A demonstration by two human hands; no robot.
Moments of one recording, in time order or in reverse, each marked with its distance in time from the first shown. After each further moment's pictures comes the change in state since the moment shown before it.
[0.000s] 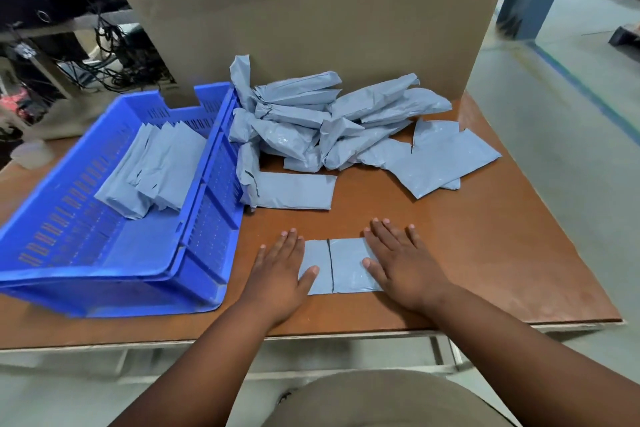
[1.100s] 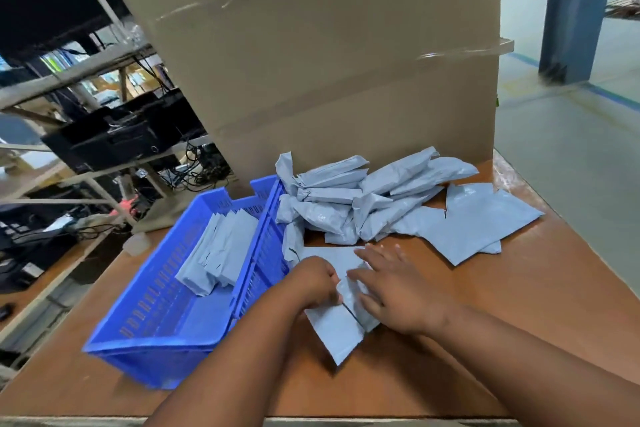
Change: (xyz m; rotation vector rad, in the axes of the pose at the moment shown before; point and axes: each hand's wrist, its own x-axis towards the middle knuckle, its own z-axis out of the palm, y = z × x) left_hand 0.045 0.056 -0.162 -0.167 -0.156 -0.275; right_hand 0.050 -0.041 -0.092 0.118 0.247 -0.323
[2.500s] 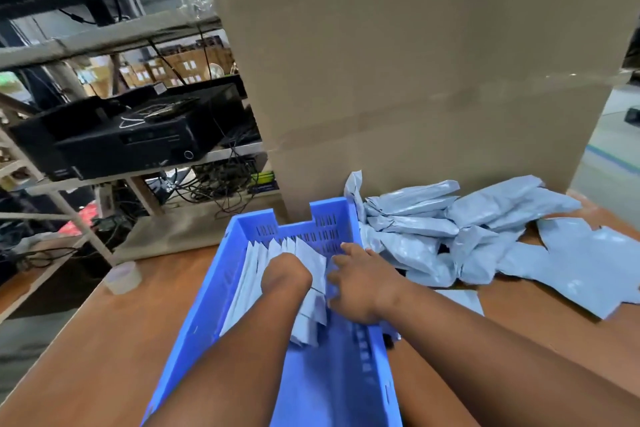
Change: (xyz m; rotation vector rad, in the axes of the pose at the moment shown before) left_hand 0.195 -0.255 -0.119 -0.077 0.357 -0.301; right_hand 0.306 -0.167 0.045 -0.252 -0.302 0.190
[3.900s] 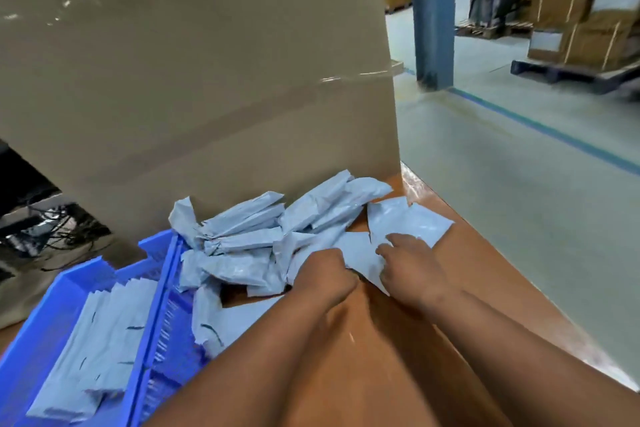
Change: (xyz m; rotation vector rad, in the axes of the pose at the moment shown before) left_hand -0.242 0.341 0.112 0.046 -0.178 0.667; right_hand -0.242 0.370 0.099 0.261 0.213 0.521
